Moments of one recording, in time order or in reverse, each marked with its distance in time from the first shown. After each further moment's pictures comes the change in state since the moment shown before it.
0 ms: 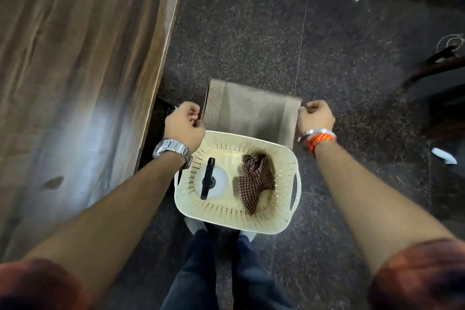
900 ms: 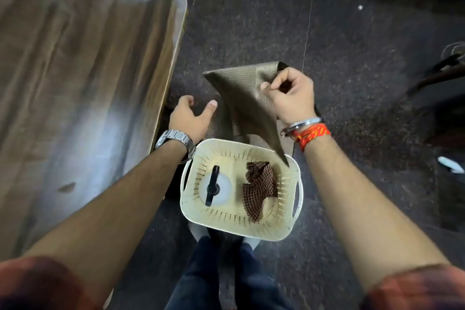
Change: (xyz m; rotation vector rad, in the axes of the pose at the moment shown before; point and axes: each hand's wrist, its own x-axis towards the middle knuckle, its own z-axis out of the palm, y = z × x) left_hand 0.010 0.052 -0.033 0.017 -0.034 -0.117; right_hand -0.059 -0.129 -0.024 0.540 -0.269 -0.521
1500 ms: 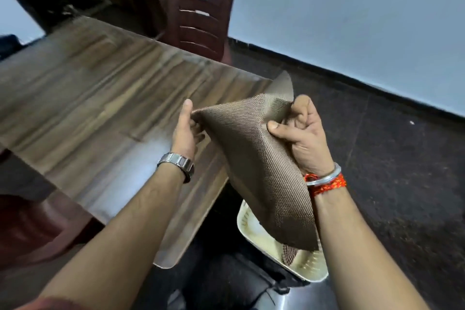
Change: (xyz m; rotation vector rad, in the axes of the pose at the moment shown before) left_hand -0.109 -0.038 -0.207 -1.008 0.285 -0.174; right_hand -0.130 -0.212 0.085 0.828 -0.673 -0.016
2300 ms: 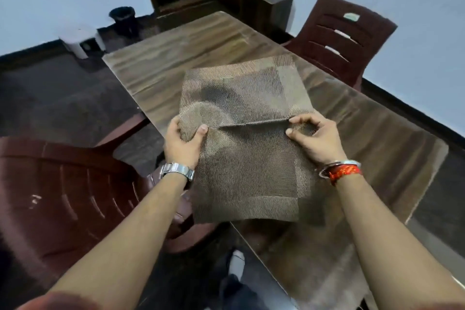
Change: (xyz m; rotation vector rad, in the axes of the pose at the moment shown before) left_hand 0.136 0.061 -0.413 0.328 0.569 0.376; right_hand 0.160 0.281 0.239 -1.002 -0.207 0.049
